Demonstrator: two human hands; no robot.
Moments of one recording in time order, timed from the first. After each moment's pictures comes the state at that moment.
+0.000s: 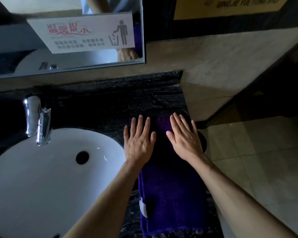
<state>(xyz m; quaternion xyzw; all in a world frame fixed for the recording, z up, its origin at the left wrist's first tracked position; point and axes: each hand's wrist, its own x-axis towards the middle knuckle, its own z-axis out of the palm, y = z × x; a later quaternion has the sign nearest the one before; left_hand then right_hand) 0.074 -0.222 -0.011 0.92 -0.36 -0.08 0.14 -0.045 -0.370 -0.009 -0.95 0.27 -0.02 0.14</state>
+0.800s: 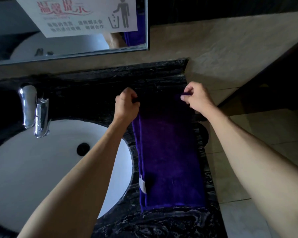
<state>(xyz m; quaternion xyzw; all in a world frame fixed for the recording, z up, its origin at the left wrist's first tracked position) 0.170 -0.250 0.046 0.90 -0.22 -0.16 0.34 0.028 -0.462 0.038 -0.80 0.42 -0.04 0.42</state>
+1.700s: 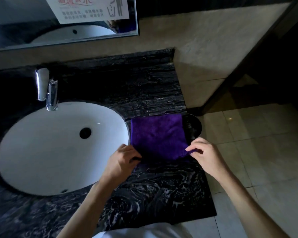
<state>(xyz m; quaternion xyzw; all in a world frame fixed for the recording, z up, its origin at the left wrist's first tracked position) -0.014 -0.065 0.021 0.81 -0.49 -0.15 0.29 -0.222 -0.311 0.022 -0.85 0.28 -0.11 0.43</state>
